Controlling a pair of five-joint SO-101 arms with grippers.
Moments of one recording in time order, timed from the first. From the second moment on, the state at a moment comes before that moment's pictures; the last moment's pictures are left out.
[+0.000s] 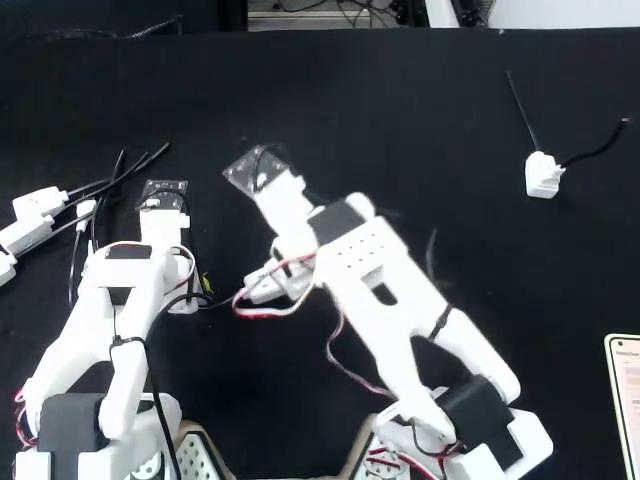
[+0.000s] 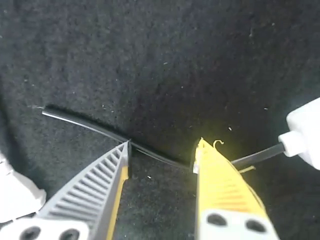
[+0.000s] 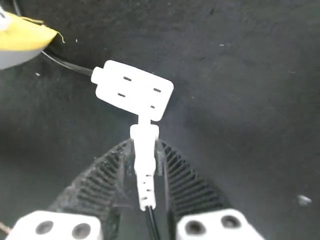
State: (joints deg) left arm -5.9 -19.6 56.7 48.8 -5.8; right arm -31.6 -12.5 24.9 74.5 12.2
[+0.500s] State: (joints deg) left arm -5.7 -21.0 58.9 47.0 -4.3; right arm -30.1 14.9 -5.2 96.0 6.1
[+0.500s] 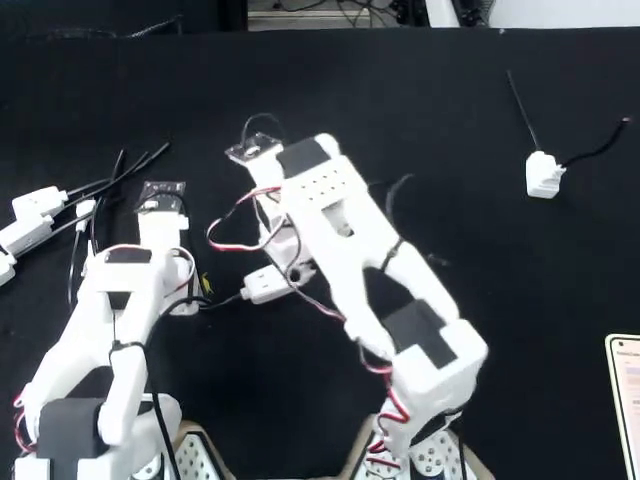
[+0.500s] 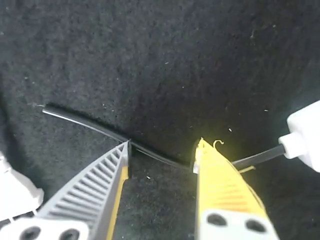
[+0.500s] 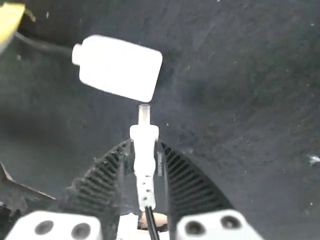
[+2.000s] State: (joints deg) left arm -2.9 -35.6 70.4 43.7 -2.3; right arm -33.1 25.7 -13.0 99.1 1.7
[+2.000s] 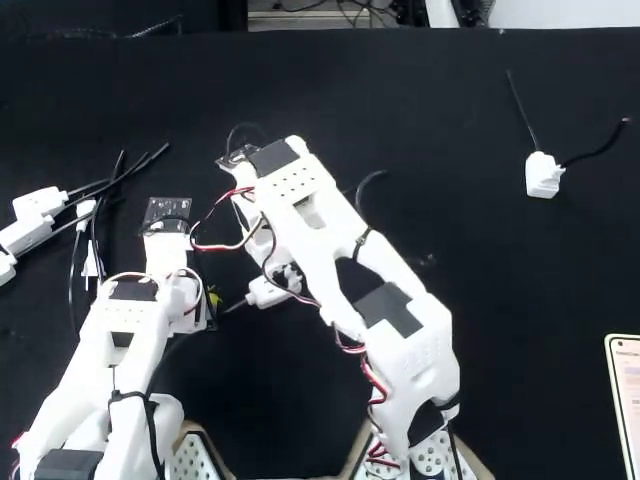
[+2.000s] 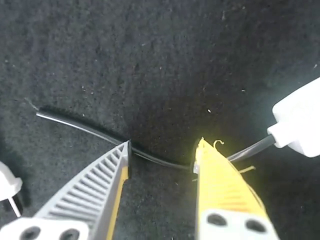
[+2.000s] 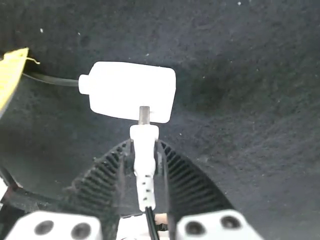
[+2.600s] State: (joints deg) left arm -0.3 -35.6 70.4 43.9 -2.3; right arm -31.0 25.7 -13.0 99.1 2.2
